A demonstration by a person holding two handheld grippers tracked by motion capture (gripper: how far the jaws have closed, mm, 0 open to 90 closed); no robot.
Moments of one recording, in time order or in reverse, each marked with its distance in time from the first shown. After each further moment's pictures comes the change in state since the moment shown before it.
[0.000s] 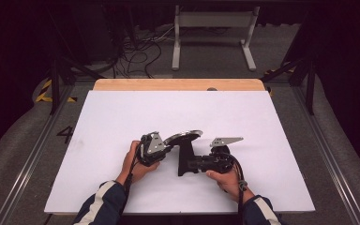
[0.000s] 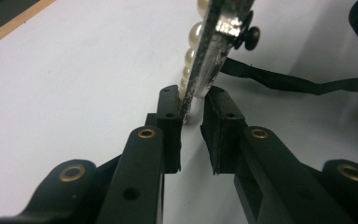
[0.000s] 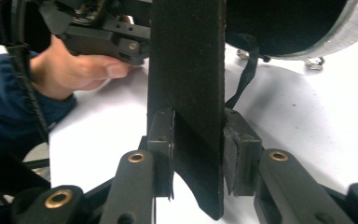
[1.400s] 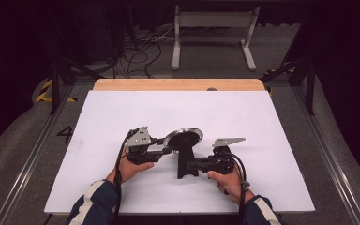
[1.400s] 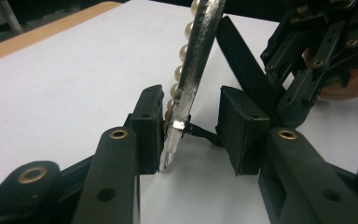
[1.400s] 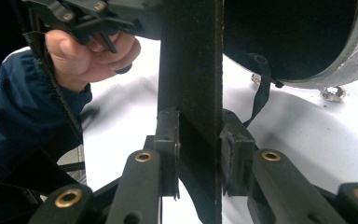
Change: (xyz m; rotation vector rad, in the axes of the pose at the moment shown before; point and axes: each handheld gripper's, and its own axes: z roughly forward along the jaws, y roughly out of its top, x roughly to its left) left arm 0.016 0.007 -0.035 -0.190 -0.267 -0.100; right arm 0.003 -0.002 -0.005 -0.035 0.112 0.051
